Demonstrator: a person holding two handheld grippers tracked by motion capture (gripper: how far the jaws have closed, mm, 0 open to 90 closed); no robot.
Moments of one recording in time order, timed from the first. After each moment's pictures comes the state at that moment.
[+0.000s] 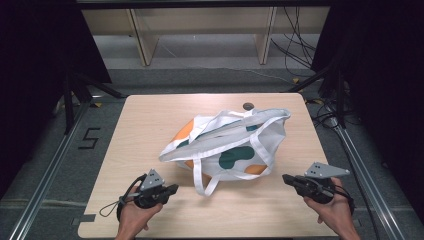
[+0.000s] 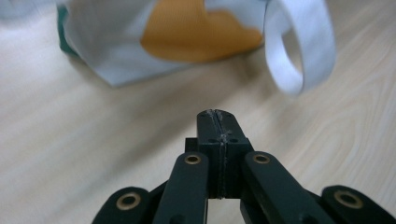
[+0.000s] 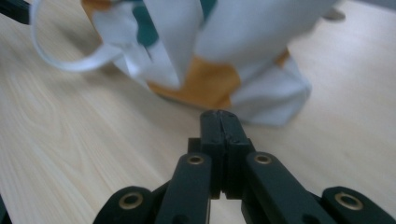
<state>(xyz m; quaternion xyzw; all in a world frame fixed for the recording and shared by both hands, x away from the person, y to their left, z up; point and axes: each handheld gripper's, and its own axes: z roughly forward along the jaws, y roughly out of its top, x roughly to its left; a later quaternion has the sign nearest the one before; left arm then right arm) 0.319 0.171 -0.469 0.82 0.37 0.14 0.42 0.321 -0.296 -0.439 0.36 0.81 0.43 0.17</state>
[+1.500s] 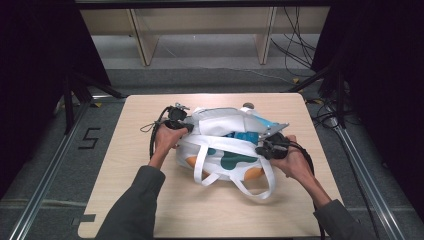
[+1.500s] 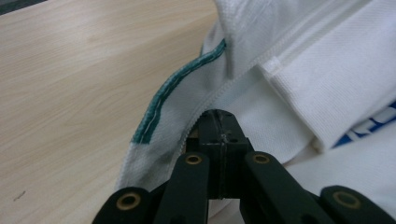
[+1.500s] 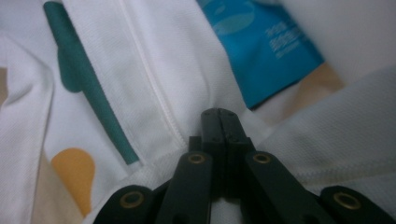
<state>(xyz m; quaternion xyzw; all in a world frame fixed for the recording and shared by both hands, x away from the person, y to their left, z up) 0.535 0.115 -0.447 0.81 0.46 0.14 0.34 0.435 -0.219 -0.434 0.33 0.89 0.28 0.15</state>
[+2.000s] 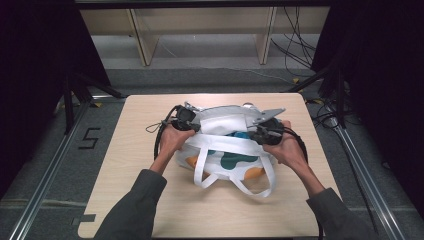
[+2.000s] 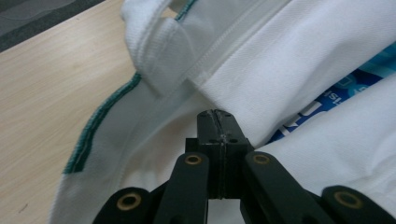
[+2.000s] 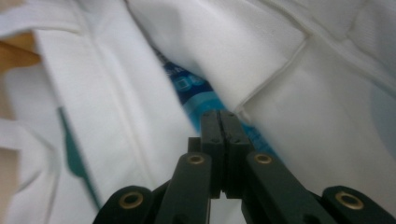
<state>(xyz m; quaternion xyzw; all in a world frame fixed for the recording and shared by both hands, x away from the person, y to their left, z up) 0.509 0.092 -0.415 0.83 0.41 0.16 0.34 0.462 -0.189 -0.396 0.30 0.88 0.33 0.19</state>
